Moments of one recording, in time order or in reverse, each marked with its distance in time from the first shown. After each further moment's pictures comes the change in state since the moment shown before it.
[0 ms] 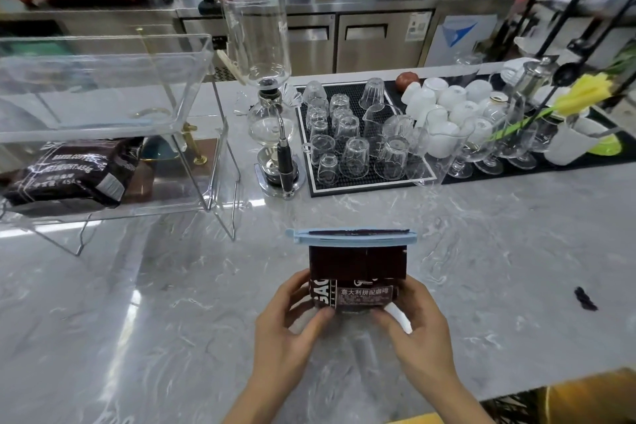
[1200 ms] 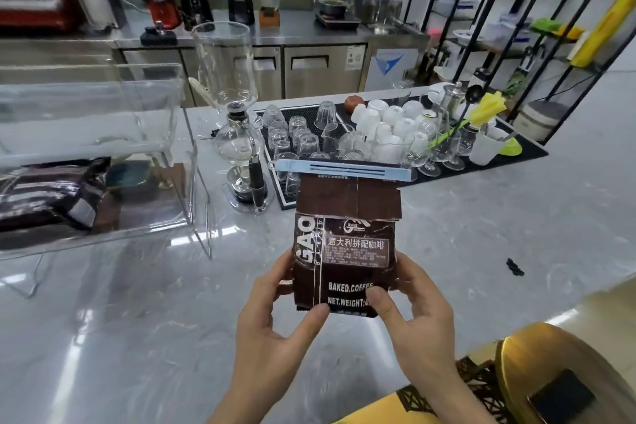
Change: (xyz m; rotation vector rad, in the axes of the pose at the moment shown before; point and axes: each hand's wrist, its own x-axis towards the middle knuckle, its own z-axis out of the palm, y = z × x) left_hand -0.008 0.061 -0.023 -0.010 -0.146 0.224; right_hand -0.042 -0.082 0.002 -0.064 0.232 -0.187
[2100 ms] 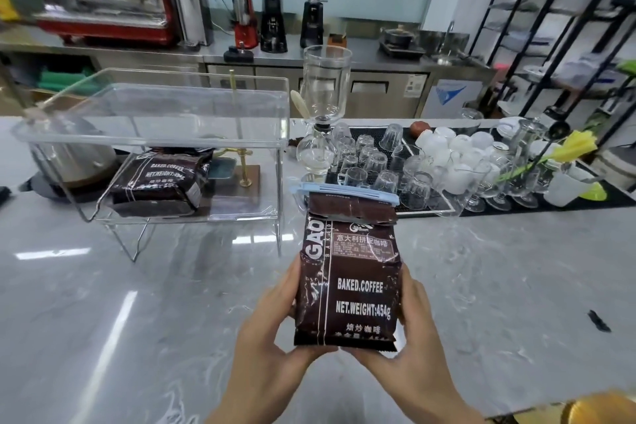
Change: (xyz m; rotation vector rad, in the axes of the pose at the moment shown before) left_hand -0.019 0.006 -0.093 0.208 0.039 0.095; right_hand -0.024 -0.024 0.079 -0.063 -0.386 -0.131
